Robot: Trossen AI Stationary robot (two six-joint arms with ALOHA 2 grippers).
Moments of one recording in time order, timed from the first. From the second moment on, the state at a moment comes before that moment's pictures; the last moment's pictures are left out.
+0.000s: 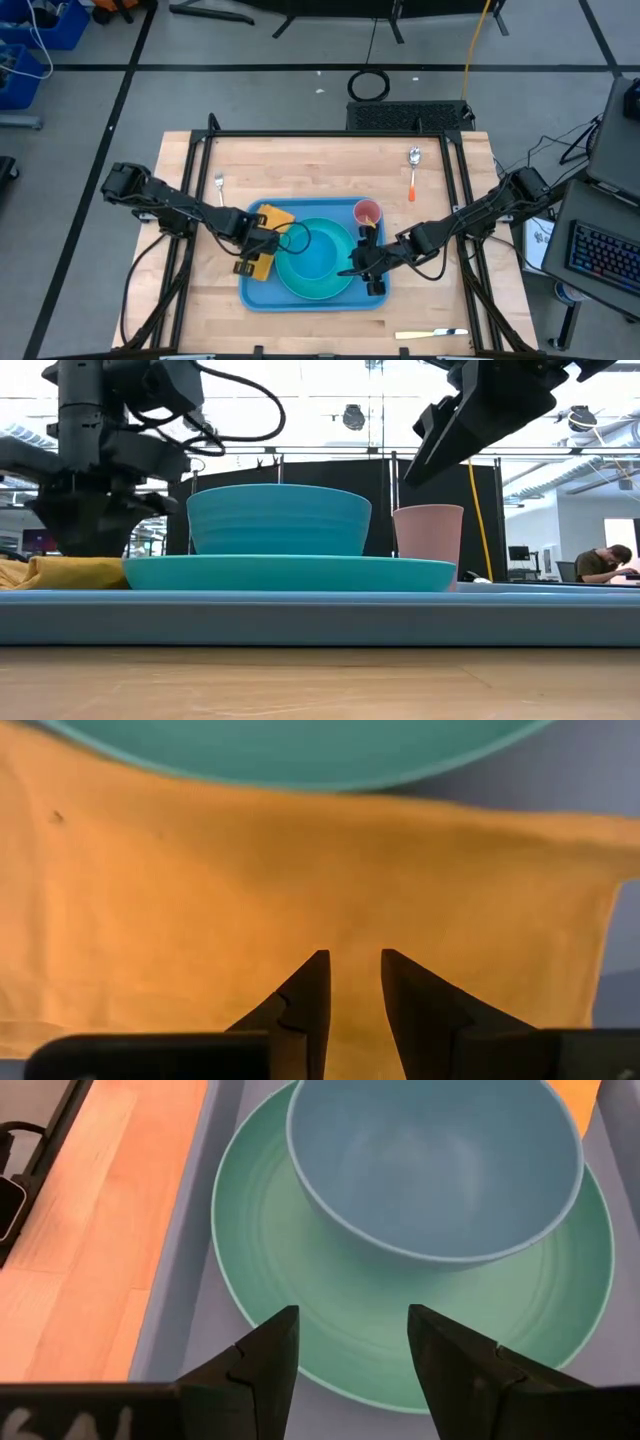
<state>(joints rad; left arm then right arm) -0.26 1.51 0.82 -0.75 0.02 -0.07 0.41 1.54 0.96 -0.26 0.21 0.24</state>
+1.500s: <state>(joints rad) -0.26 1.51 0.69 -0.34 0.11 -0.71 0.41 1.54 0.96 -0.26 0.21 0.24</state>
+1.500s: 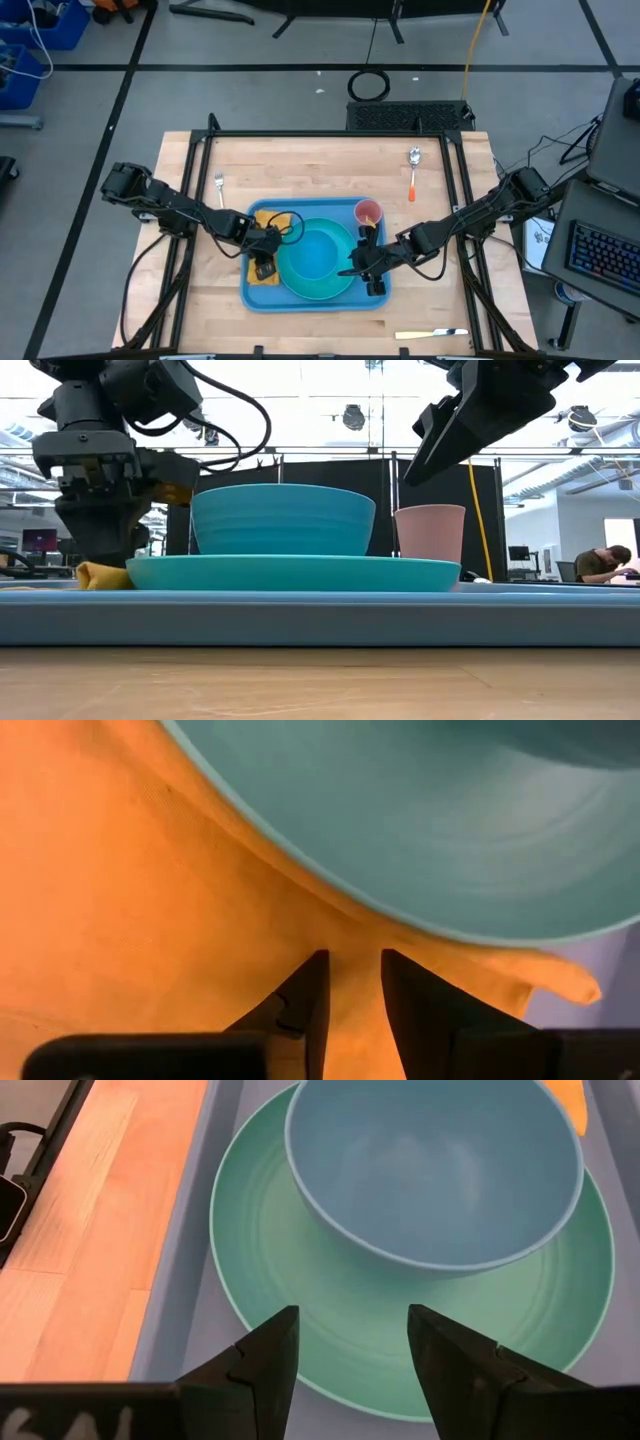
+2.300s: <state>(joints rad) -0.26 1.51 0.69 -0.35 0.19 -0.71 0.41 1.54 0.96 -0.26 0.21 0.23</state>
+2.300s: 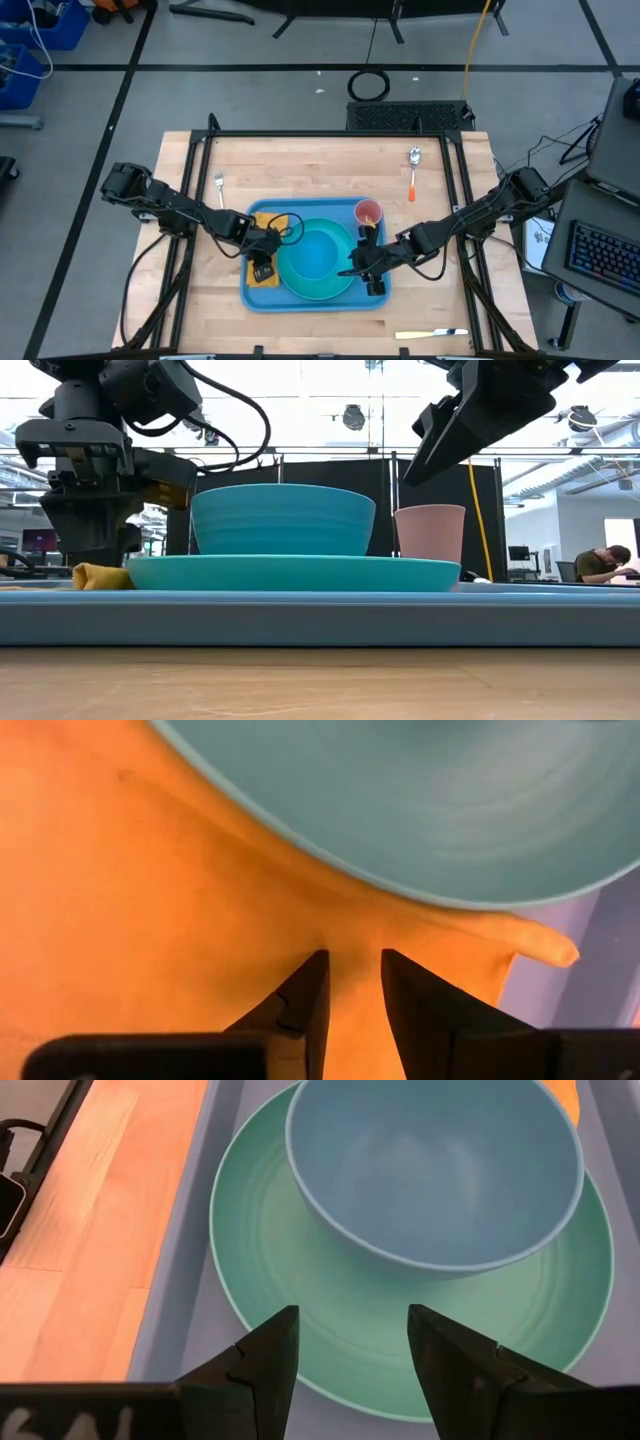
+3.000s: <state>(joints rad) -0.28 1.50 0.69 -0.34 0.11 -0.75 0.41 1.55 0.91 -0.25 0.18 0.37</state>
